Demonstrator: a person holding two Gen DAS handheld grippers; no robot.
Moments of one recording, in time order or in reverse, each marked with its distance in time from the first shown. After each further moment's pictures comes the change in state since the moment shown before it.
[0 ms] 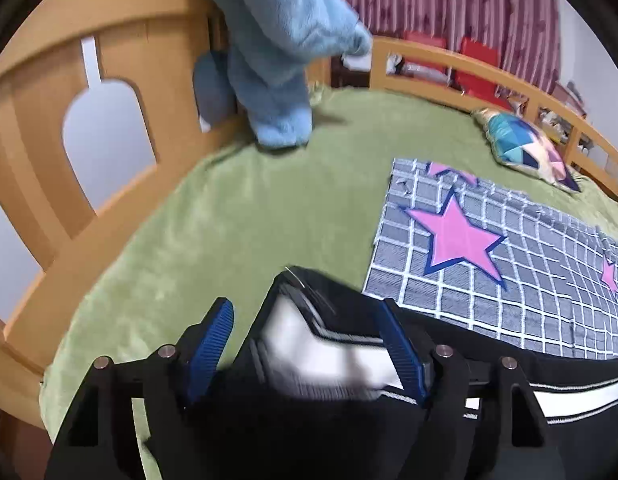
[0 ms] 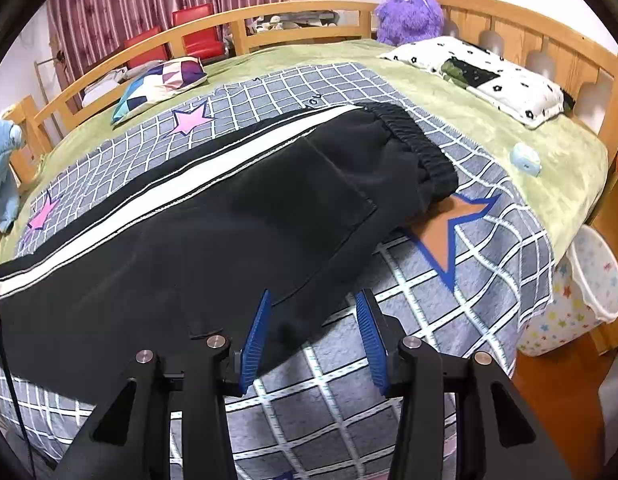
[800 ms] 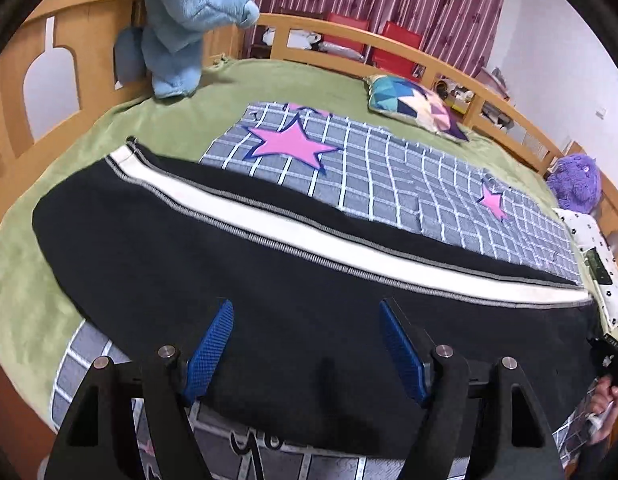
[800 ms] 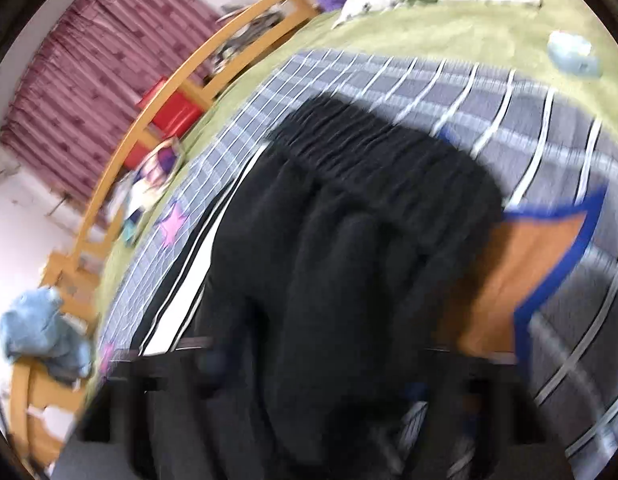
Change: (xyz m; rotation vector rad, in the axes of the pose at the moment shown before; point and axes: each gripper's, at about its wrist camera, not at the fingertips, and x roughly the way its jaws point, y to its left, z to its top) left arm -0.103 -0.104 -0.119 0.007 0.104 -0.293; right arm 0.129 -0.100 0.087 0.446 0.010 0.295
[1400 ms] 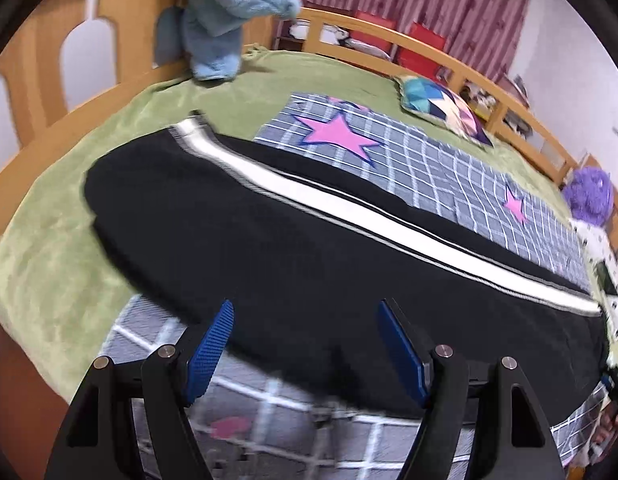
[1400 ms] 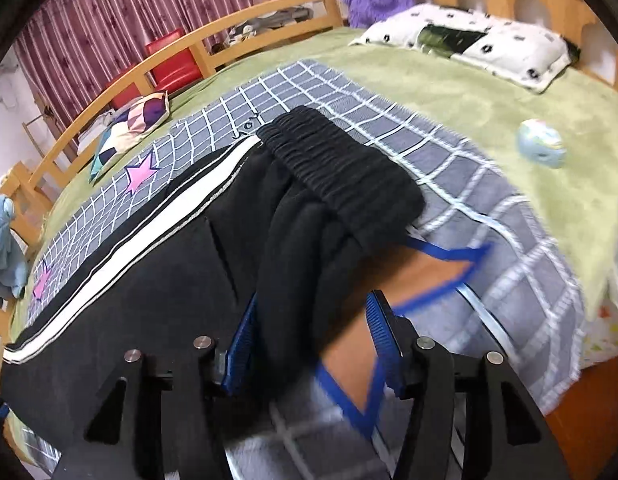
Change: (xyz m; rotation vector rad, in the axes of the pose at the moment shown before) left arm -0.017 0.072 -0.012 -0.085 0.015 0.031; right arm -0.039 -0.004 -0.015 -0.280 0.001 -0.175
